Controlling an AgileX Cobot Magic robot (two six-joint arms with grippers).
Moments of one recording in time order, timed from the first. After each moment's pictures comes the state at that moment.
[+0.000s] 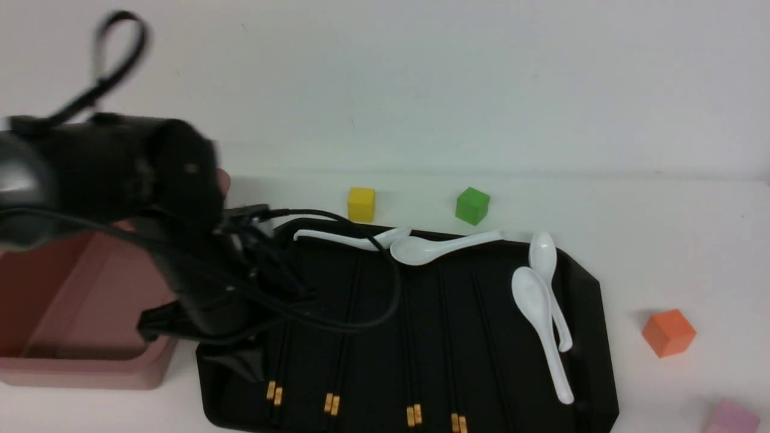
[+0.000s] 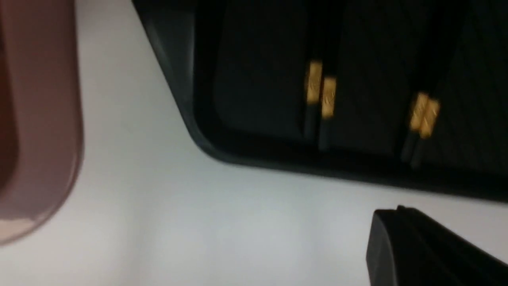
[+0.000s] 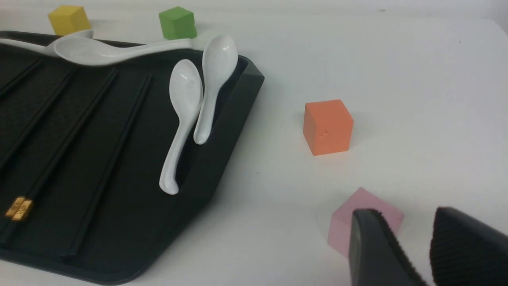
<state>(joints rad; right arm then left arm) 0.07 -0.01 0.02 0.01 0.36 0.06 -0.42 1.71 -1.21 -0.10 1.02 -0.48</state>
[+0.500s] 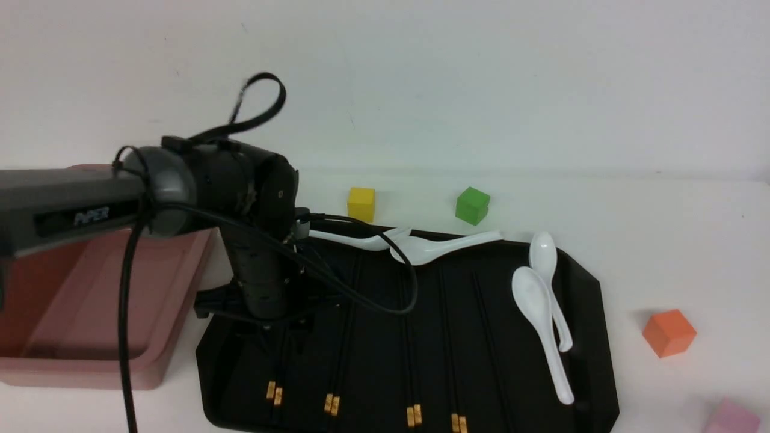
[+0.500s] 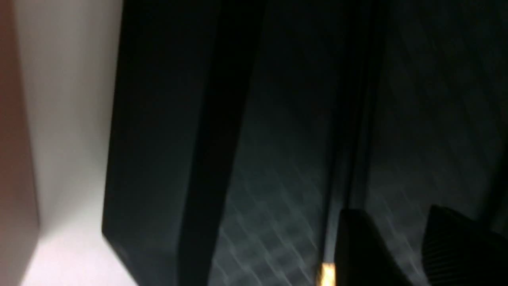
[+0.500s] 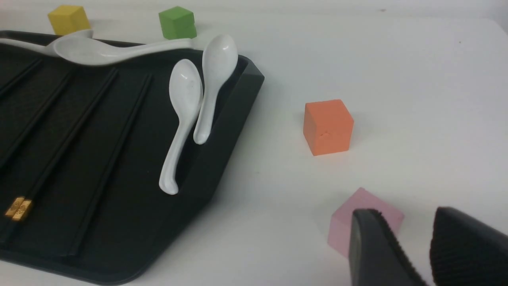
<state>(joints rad) 0.07 -0.01 0.02 0.01 0.36 0.06 -0.44 1.97 -1.37 0.03 0.90 -0.54</state>
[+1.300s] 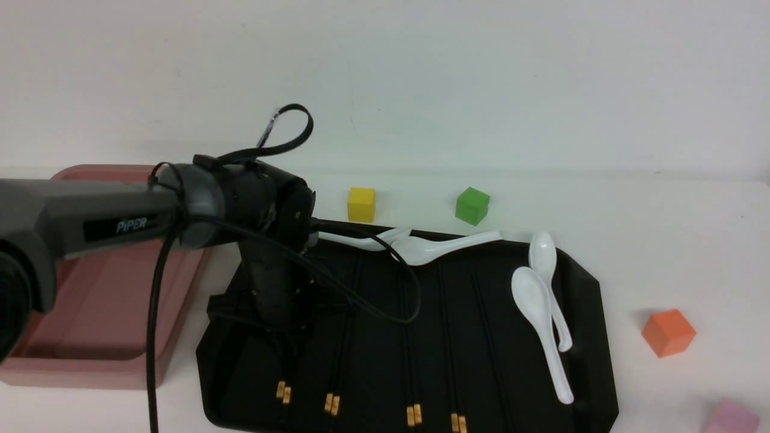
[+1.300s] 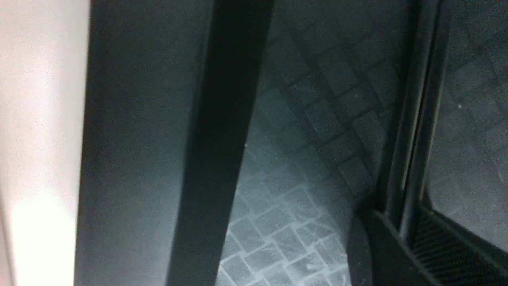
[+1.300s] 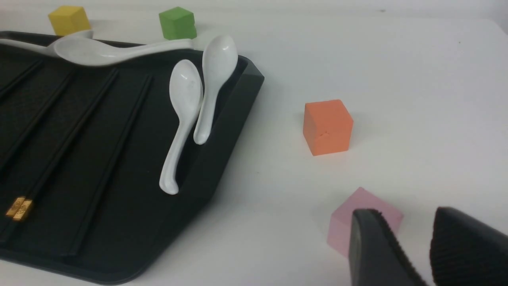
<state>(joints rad) 0.07 -0.01 0.02 0.01 0.36 0.06 -0.45 2.04 -1.38 0.09 0.86 -0.60</state>
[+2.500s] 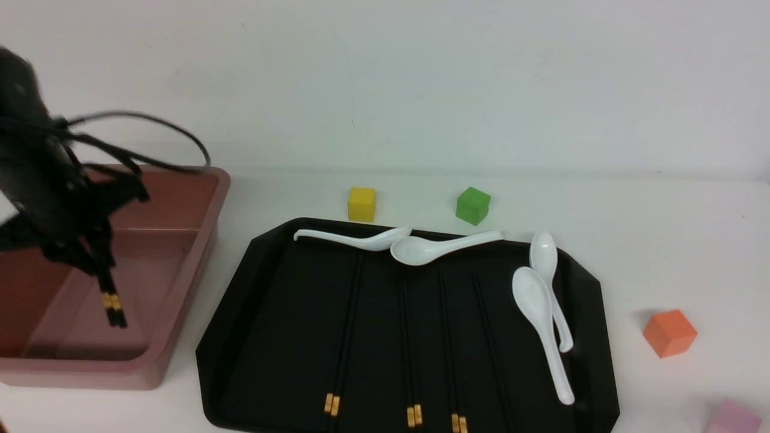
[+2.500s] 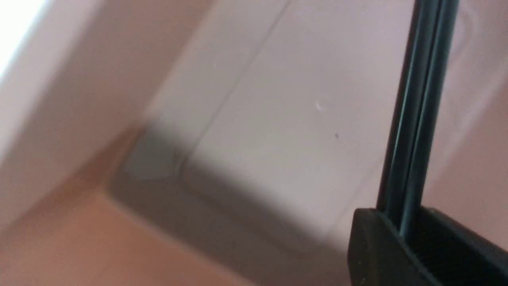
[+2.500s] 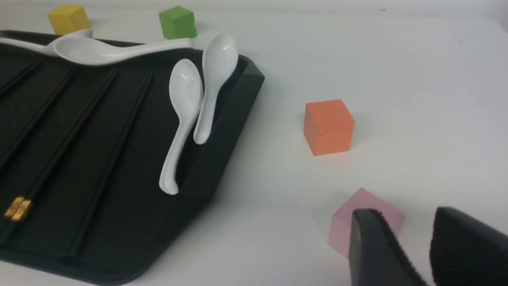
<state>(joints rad) 0.07 -0.01 0.02 0.01 0.36 0.06 0.06 1.86 -1.42 0.03 0.93 -0.56</state>
